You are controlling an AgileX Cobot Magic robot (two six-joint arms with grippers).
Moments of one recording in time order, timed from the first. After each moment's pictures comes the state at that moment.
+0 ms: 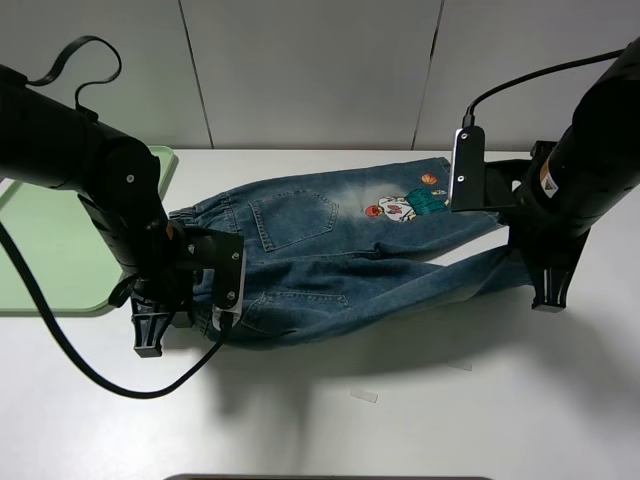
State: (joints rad) left arm -0.55 1.80 -0.86 0.08 0.53 0.92; right arm 0.52 1.48 -0.82 -0.41 0.82 -0.54
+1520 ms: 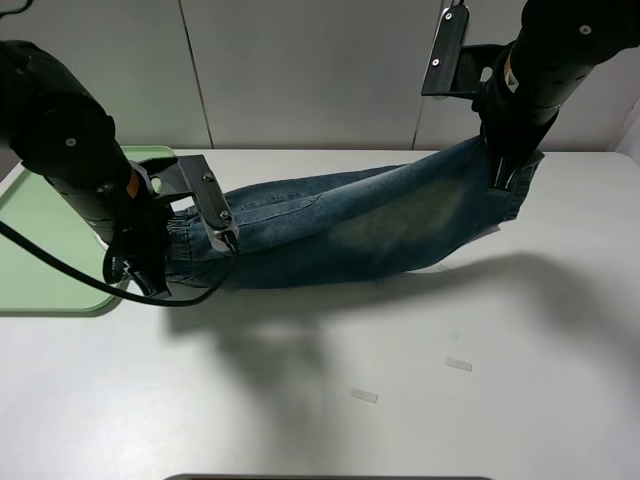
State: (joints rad) left arm -0.55 1.63 -0.87 0.44 0.55 0.22; right arm 0.51 1.64 -1.15 -0.65 0.82 -0.31
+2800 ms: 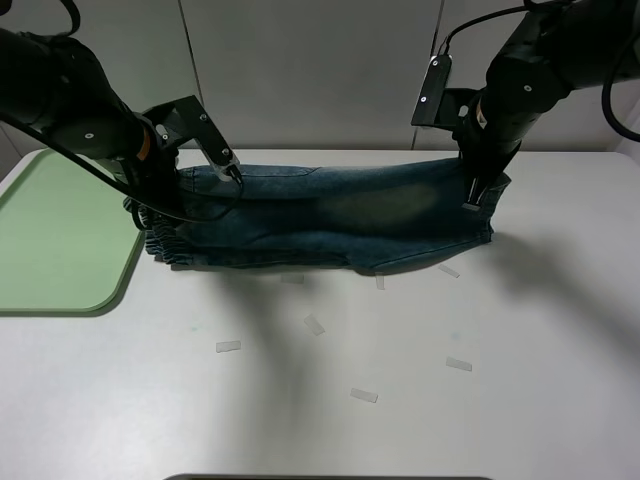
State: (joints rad) left arm -0.43 1.77 -1.00 0.85 0.33 -0.15; right arm 0.39 1.85 -1.19 -0.67 0.61 -0.29
